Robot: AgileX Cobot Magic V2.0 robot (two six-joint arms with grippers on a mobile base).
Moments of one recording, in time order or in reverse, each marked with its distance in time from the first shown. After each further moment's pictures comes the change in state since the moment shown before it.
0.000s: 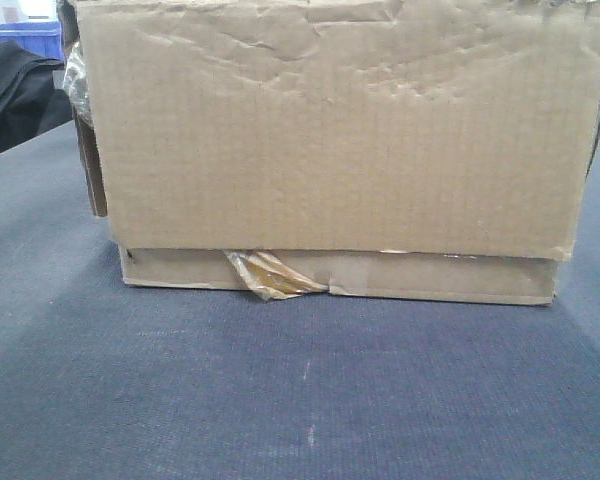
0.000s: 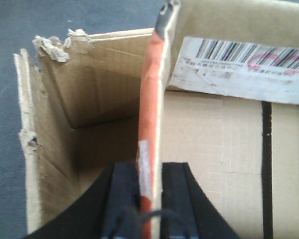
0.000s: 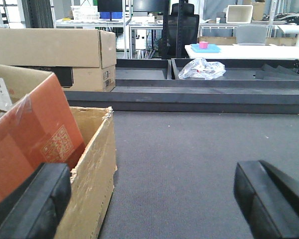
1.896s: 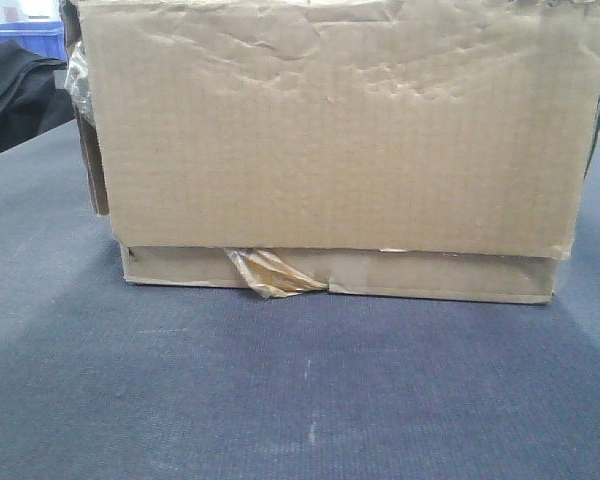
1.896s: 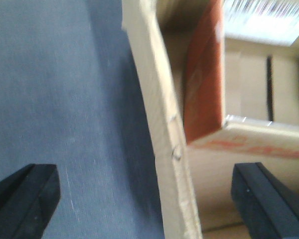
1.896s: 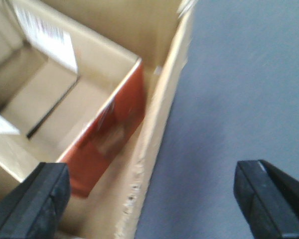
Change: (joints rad) left arm 0.167 -0.192 0.250 -0.082 0.210 0.144; right arm 0.196 0.895 -0.798 0.006 0.684 0.000
